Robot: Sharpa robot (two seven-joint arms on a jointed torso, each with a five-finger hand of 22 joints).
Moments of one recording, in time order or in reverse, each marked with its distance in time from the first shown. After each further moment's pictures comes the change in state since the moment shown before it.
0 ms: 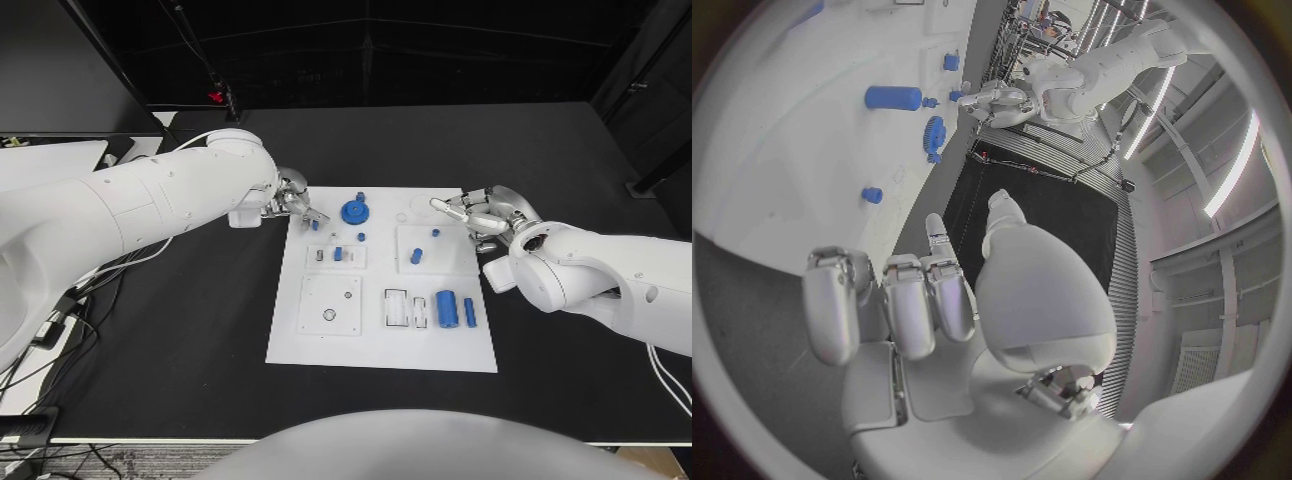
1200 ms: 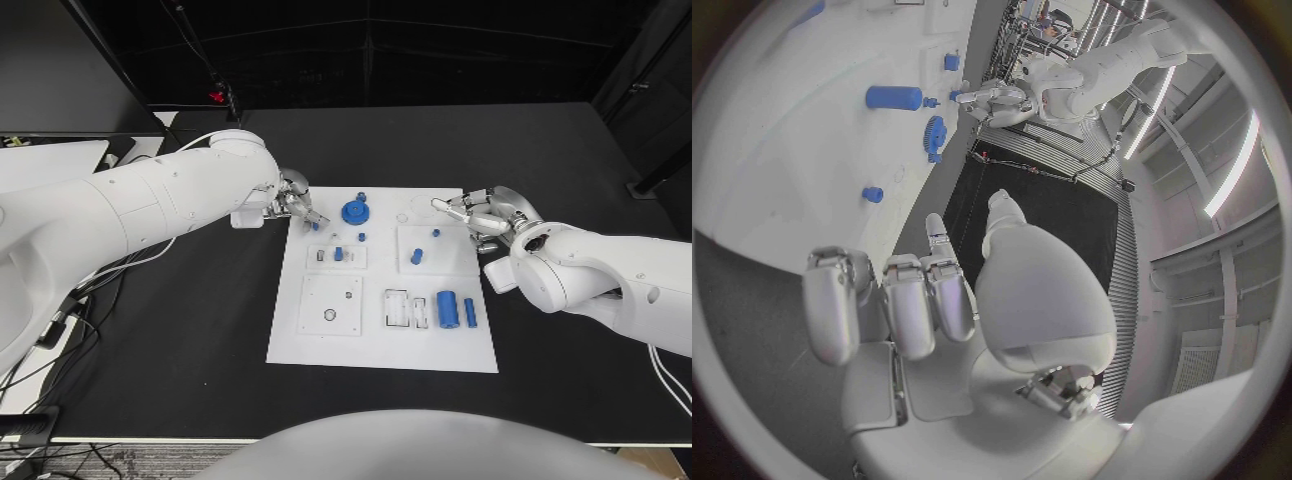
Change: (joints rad) left arm -0.004 0.009 0.000 -0.010 0.004 0.007 -0.002; left_hand 0.053 0.007 0.000 0.000 0.024 0.007 0.000 -0.018 0.000 0.000 0.000 0.004 0.000 0.000 -0.004 0.000 0.000 0.000 0.000 0.000 0.000 0.000; right arm 0.000 -0.002 0.000 0.001 0.000 0.000 -0.001; right_hand 0.000 0.000 0.000 0.000 0.005 0.000 0.000 0.005 0.000 0.000 0.000 0.000 0.000 0.000 0.000 0.000 0.001 0.000 0.000 0.000 0.000 0.000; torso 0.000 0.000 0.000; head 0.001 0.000
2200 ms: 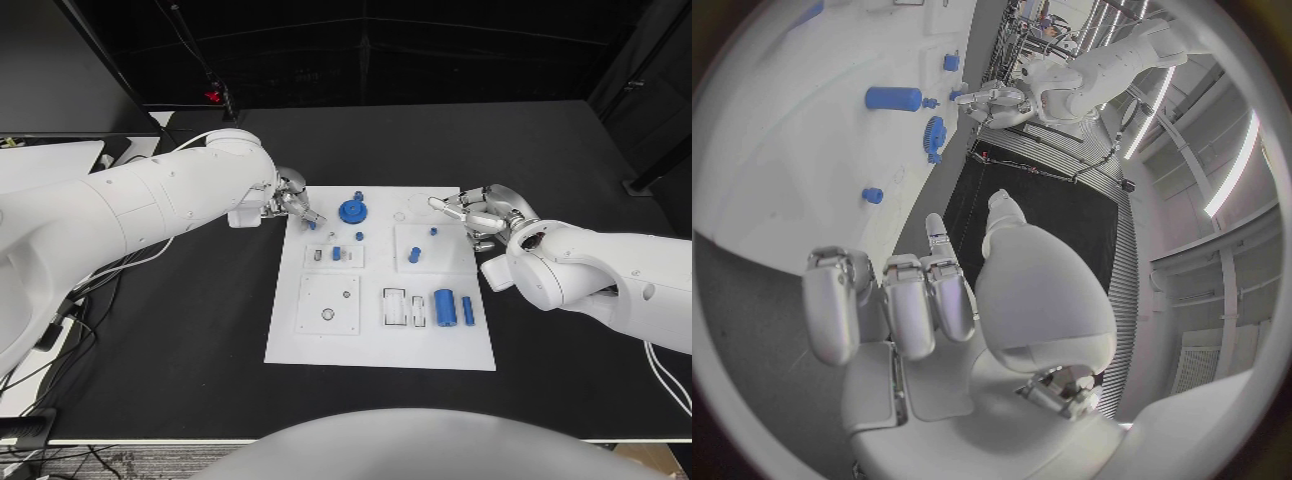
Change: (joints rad) left arm -0.002 0.009 0.000 -0.019 0.001 -0.003 0.010; left_hand 0.046 -0.032 0.018 0.002 0.067 0.000 0.000 -0.026 0.006 0.000 0.000 -0.004 0.000 0.001 0.000 0.000 0.000 0.000 0.000 0.000 0.000 0.000; right arm 0.000 0.001 0.000 0.001 0.000 0.000 -0.001; right_hand 0.000 0.000 0.000 0.000 0.000 0.000 0.000 0.000 0.001 0.000 0.000 0.000 0.000 0.000 0.000 0.000 0.000 0.000 0.000 0.000 0.000 0.000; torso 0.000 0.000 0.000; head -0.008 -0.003
